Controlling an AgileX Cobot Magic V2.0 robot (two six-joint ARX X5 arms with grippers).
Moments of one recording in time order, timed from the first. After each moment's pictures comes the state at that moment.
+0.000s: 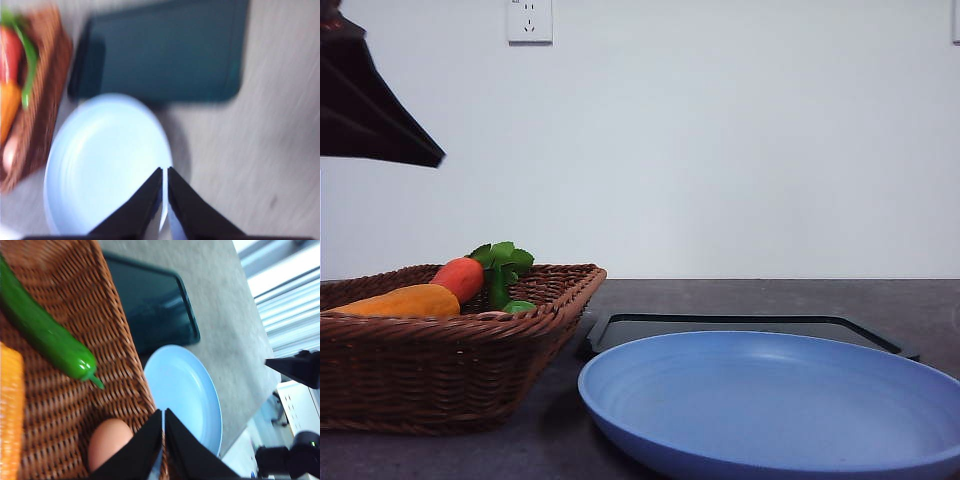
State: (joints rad) left_arx -0.21 1.01 0.62 -0.27 0.76 -0.41; right_arx 0.00 0.85 0.64 -0.73 -0.56 0.21
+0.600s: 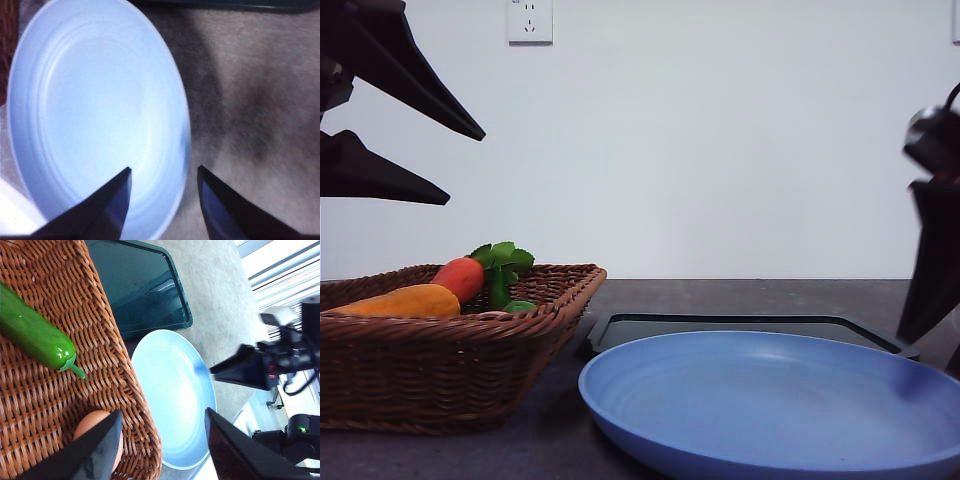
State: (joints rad) left_arx -0.27 1.04 0.62 -0.26 0.76 -0.41; right_arx 0.21 1.25 0.60 -0.56 -0.57 0.21
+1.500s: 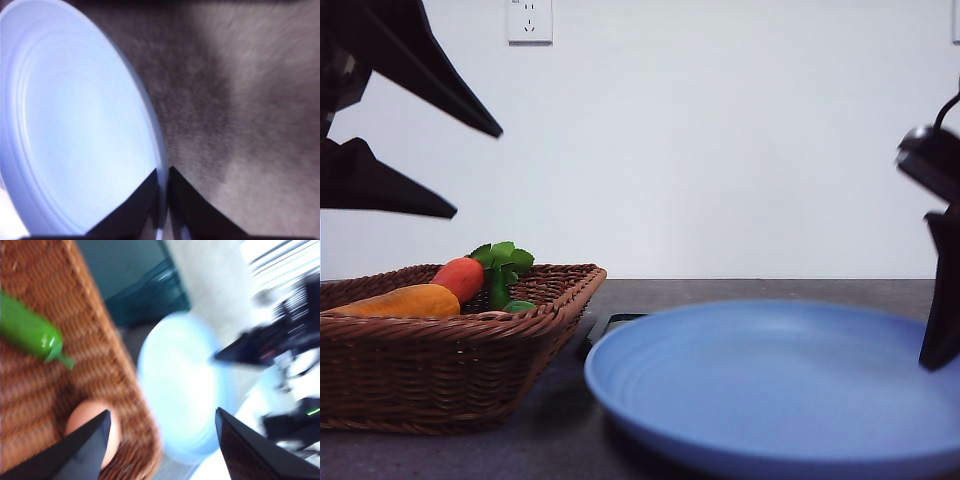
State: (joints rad) left_arx -0.37 1.04 0.63 -0.32 0.68 -0.36; right_arx 0.19 1.22 0.60 -0.58 -0.54 0.25
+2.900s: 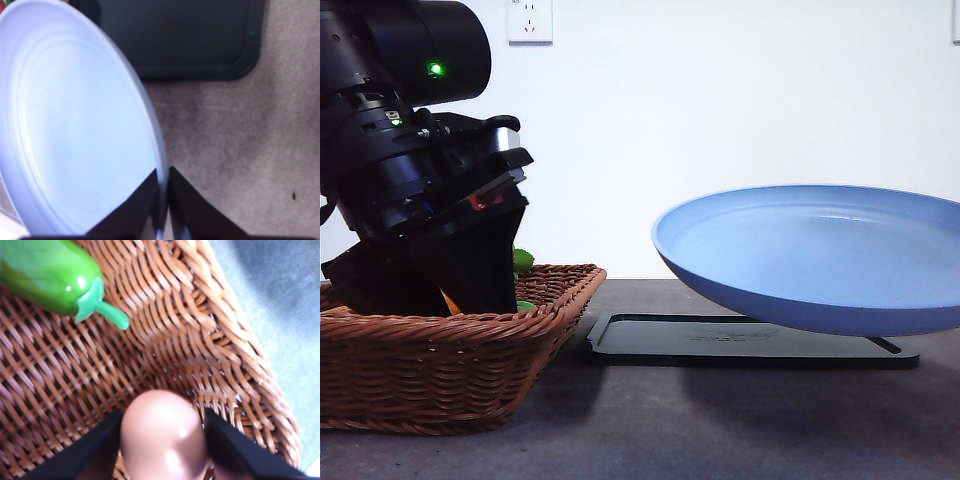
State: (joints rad) left_arx -0.59 1.47 0.83 -0.51 0.29 -0.12; right_arx 0.06 0.91 0.60 -0.65 -0.54 0.25
